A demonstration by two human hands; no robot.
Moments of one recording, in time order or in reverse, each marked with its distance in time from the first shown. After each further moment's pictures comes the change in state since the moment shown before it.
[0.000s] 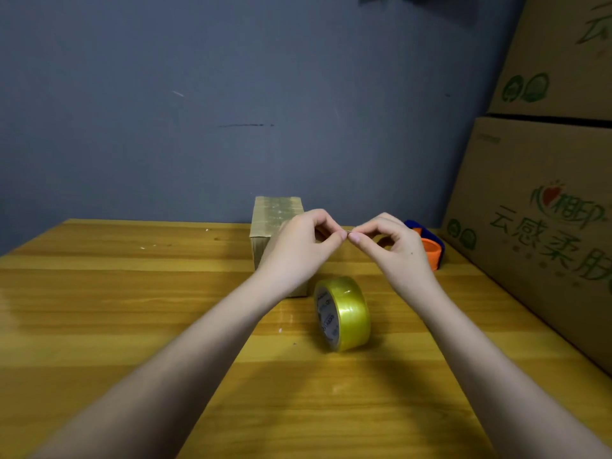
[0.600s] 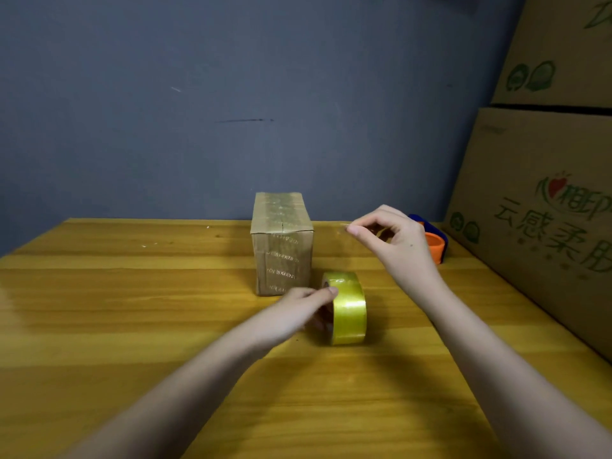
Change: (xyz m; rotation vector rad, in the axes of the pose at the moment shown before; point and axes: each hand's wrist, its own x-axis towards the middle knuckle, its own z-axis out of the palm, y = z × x) left_hand -0.052 -0.036 0.022 -0.286 -0.487 -0.520; right_hand 0.002 -0.004 0.001 -0.059 0.014 -0.032
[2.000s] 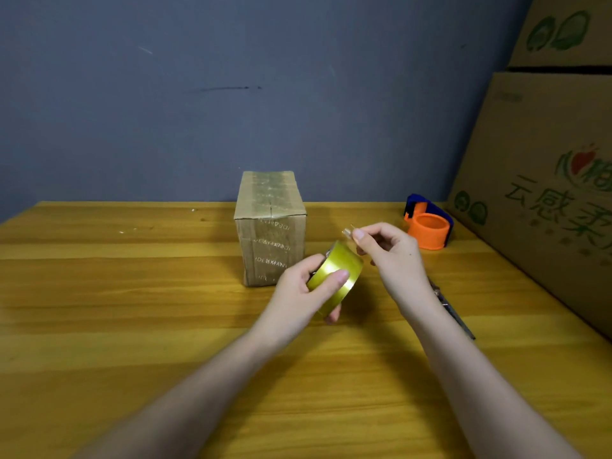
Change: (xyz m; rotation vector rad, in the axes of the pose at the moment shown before) left_hand 0.024 -0.012 0.019 -0.325 0.109 0.481; right_hand -0.021 0.048 0.029 0.253 0.050 0.410
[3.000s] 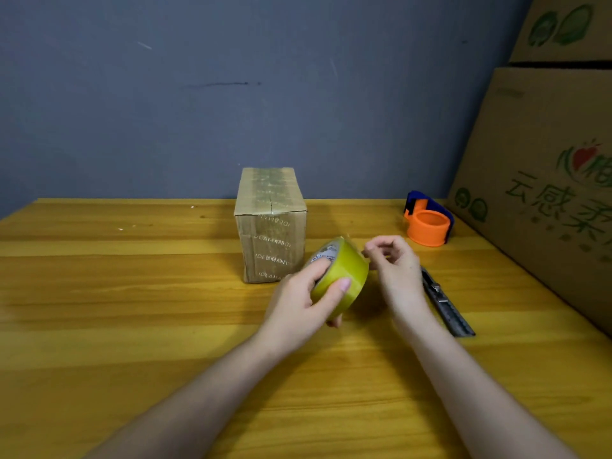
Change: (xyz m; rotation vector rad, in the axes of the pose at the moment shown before) left_hand -0.005 -0.018 -0.001 0.303 0.061 0.127; right_hand -0.011 0.025 0.008 0.062 0.176 0.164
